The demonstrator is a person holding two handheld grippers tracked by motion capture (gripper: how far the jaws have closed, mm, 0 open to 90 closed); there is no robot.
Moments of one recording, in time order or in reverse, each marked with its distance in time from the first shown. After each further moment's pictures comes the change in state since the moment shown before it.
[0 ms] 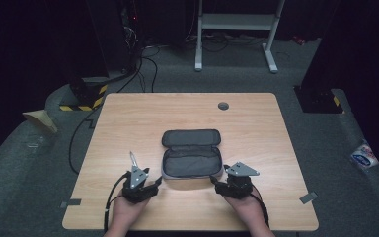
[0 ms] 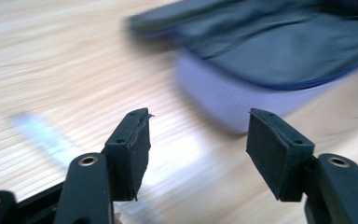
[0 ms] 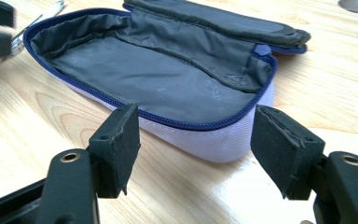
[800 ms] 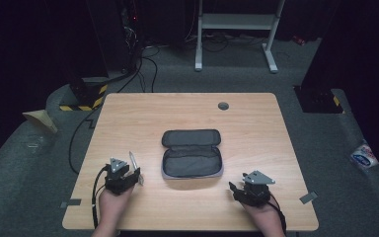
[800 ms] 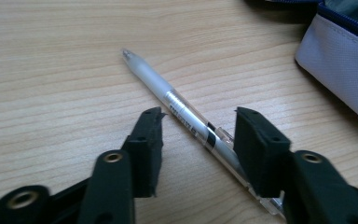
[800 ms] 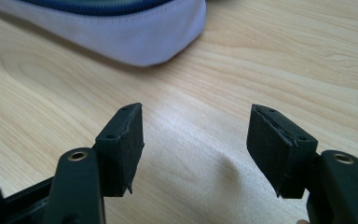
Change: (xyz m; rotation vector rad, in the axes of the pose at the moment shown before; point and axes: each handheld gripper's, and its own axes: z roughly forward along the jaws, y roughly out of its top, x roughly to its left) left arm 0.055 -0.007 0.012 0.137 0.102 -0.229; right arm -0.031 -0.041 -0.023 0.101 -0.120 -0.007
